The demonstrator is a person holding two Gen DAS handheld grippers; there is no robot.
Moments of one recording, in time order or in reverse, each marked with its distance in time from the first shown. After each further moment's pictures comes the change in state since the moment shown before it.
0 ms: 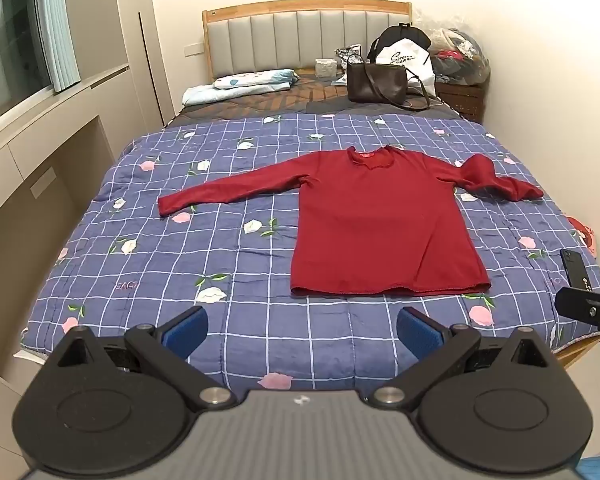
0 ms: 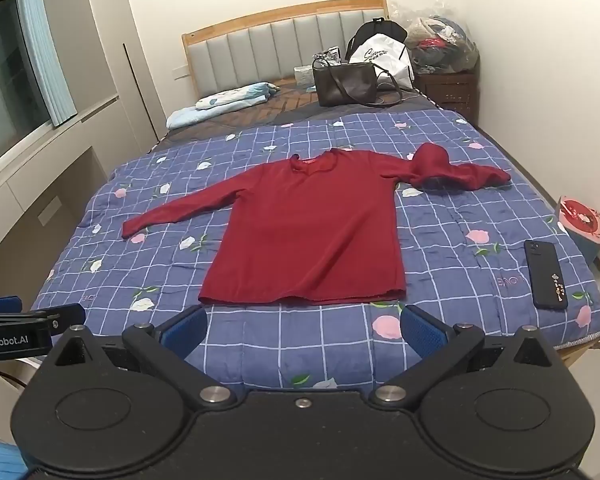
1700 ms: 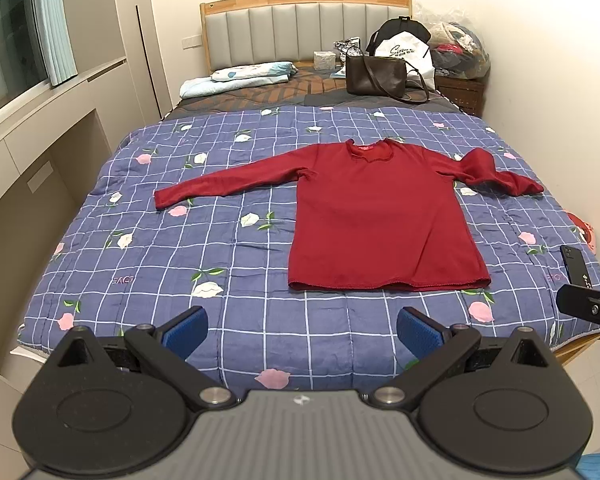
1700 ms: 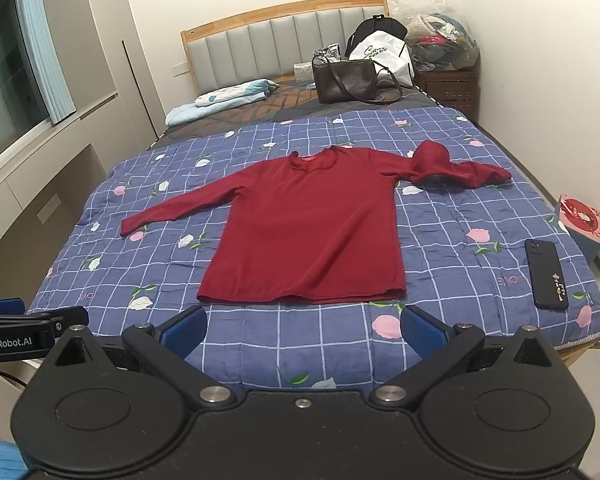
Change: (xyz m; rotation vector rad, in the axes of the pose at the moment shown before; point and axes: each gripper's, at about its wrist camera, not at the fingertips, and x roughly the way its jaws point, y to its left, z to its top) left arm 0.006 0.000 0.000 -0.006 0.022 -0.009; right arm 0.003 0.002 0.003 0.001 0.020 -0.004
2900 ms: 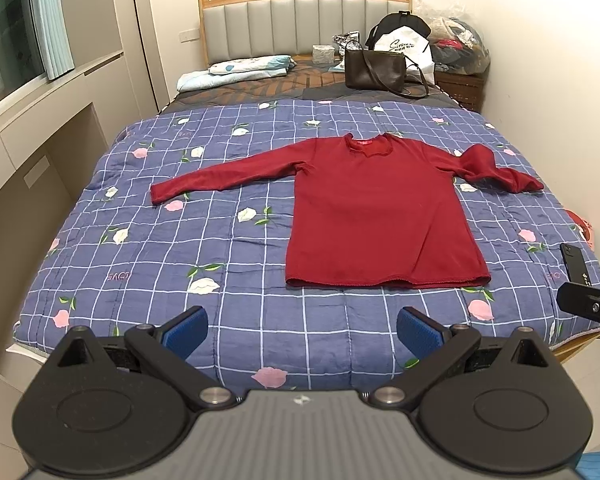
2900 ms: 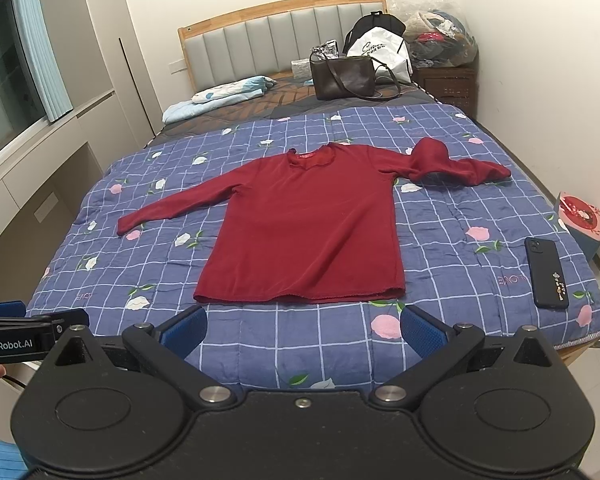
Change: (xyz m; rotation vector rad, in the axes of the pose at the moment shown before) left arm 0.011 0.002 0.003 -0.001 0.022 -0.006; right arm 0.002 0.001 0.001 -0.001 0.008 0.000
